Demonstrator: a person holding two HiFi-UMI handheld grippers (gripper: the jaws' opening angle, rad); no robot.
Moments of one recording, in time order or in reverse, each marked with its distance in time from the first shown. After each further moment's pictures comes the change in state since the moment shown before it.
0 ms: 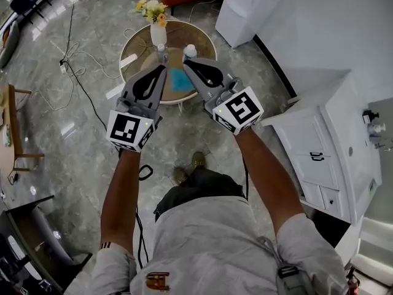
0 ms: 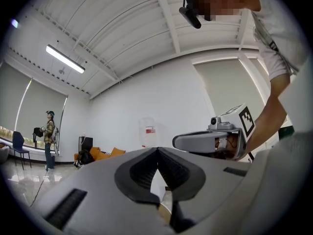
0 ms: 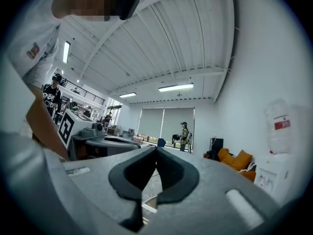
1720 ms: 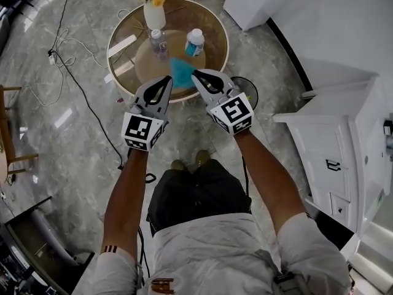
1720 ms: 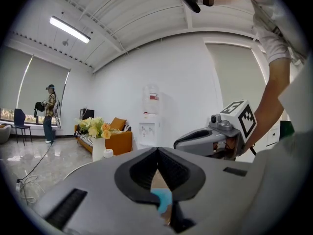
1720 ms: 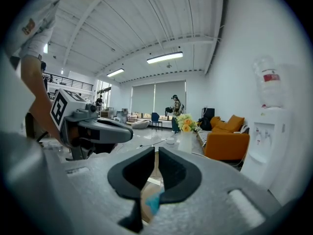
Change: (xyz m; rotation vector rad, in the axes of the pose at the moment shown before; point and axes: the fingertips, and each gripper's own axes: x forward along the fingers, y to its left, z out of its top) left arm 0.049 0.037 -0.268 -0.113 0.237 -0.001; right arm 0.028 -0.052 -0.294 0.104 0.297 -0.069
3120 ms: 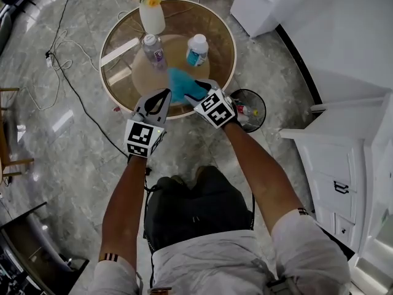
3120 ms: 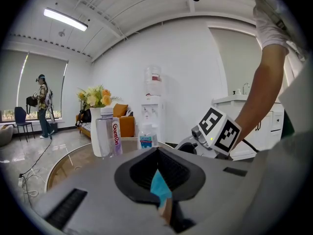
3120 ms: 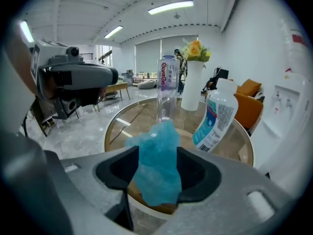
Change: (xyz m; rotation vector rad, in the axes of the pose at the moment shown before) left arm 0.058 0.034 -0.127 0.014 0.149 0.021; right arm 0.094 -0.034 -0.214 -0.035 0.502 0.116
